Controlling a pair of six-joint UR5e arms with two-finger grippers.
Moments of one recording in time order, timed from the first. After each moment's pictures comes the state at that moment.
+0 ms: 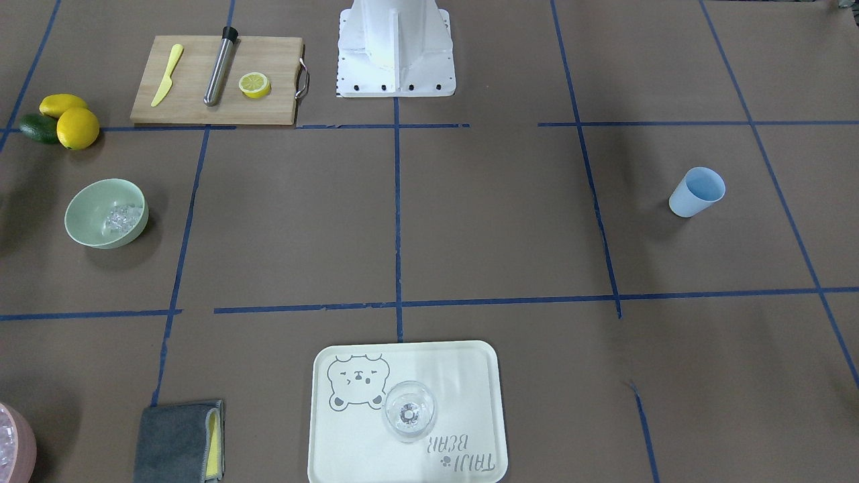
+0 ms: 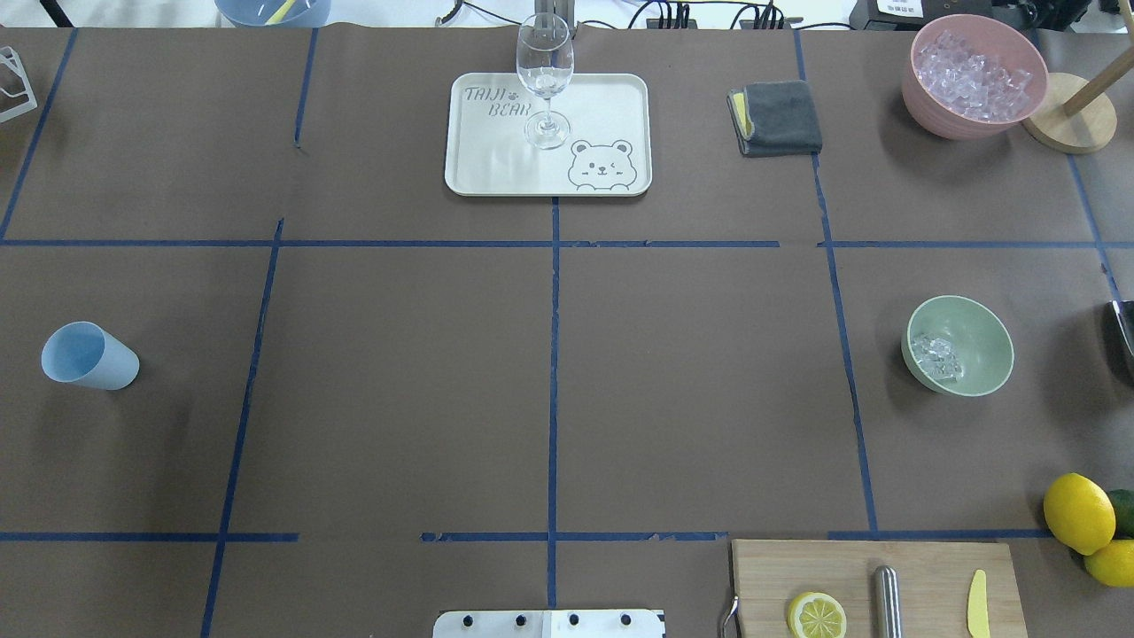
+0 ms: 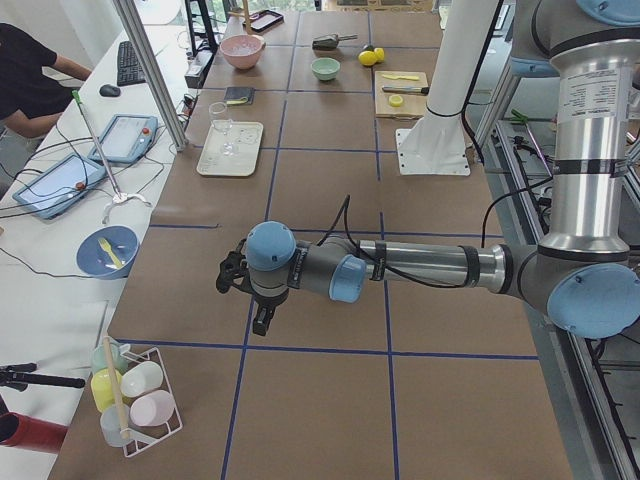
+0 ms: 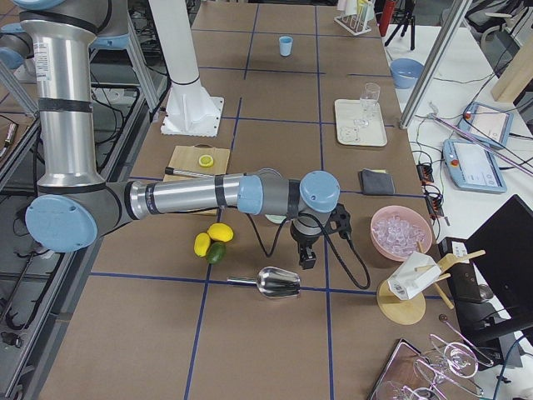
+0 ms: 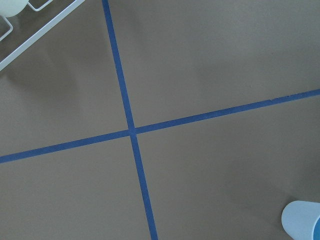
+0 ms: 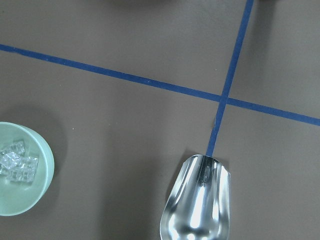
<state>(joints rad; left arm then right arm) -1.56 -1.51 -1.68 -1.79 -2.42 0.02 1.55 -1.56 1.73 -1.78 2.39 -0.24</state>
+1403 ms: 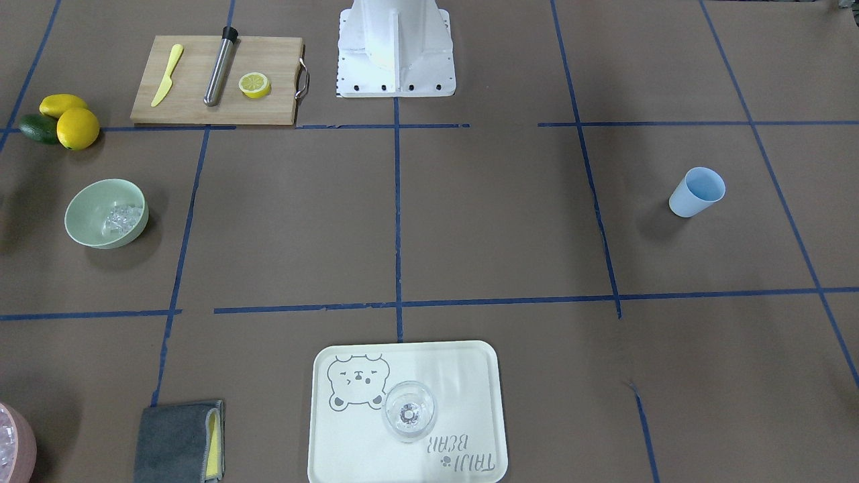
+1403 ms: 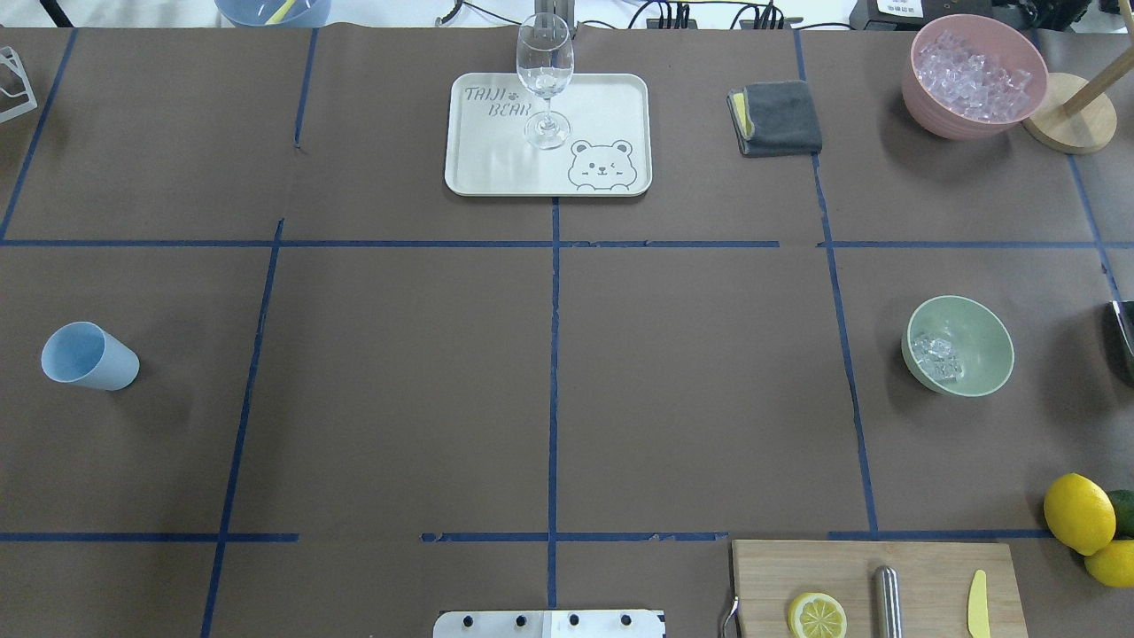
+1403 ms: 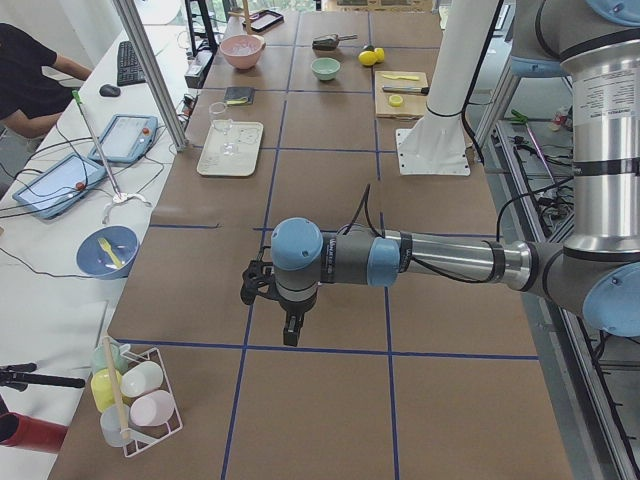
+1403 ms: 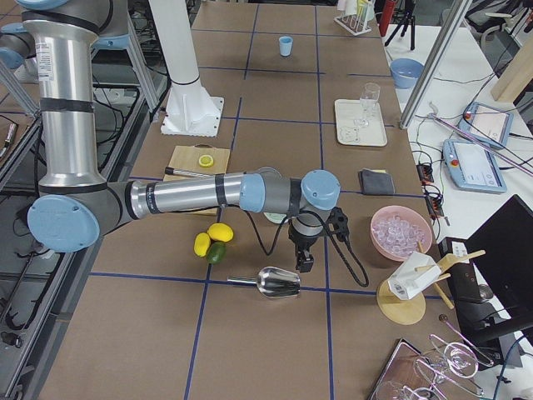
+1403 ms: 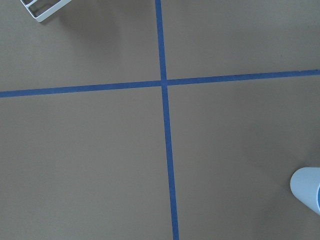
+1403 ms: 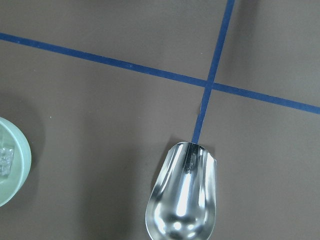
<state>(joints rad) -1.61 -1.43 -1.78 -1.56 -2.39 0.17 1.52 -1.57 1.73 -1.79 2.35 -0.23</state>
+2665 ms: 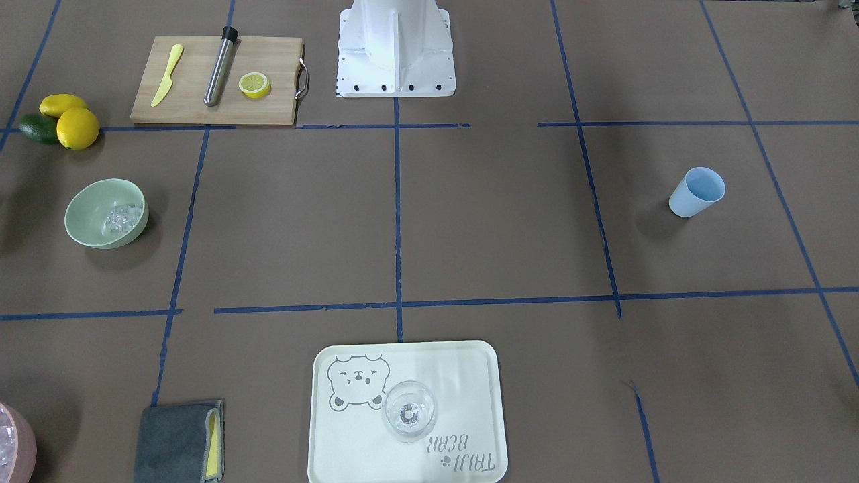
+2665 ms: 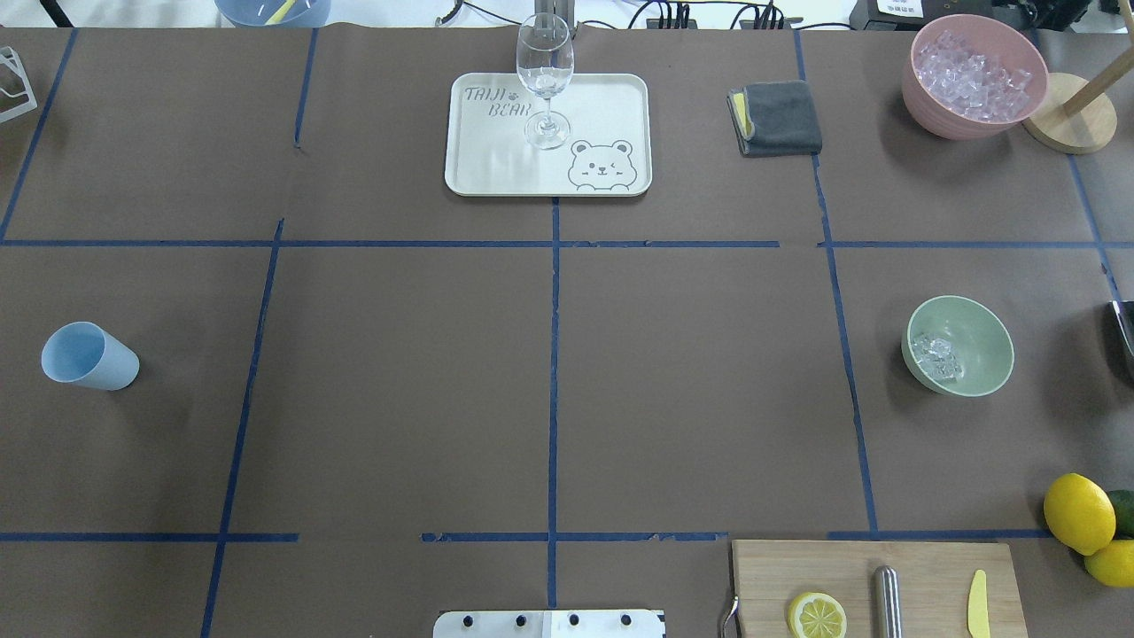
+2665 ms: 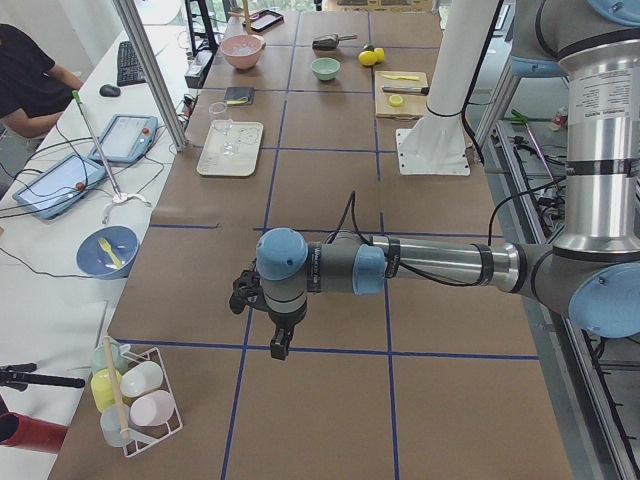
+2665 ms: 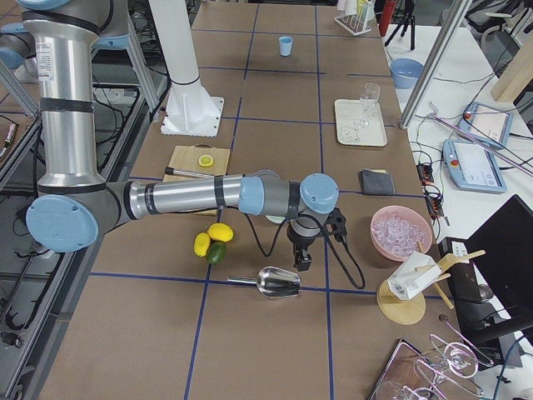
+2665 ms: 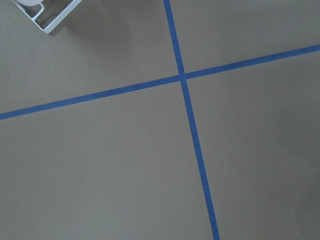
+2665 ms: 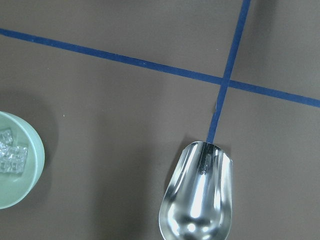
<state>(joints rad) -1.61 -1.49 -1.72 -1.53 -2.34 0.21 1.51 -1.58 1.72 -1.77 2.39 -0.23</state>
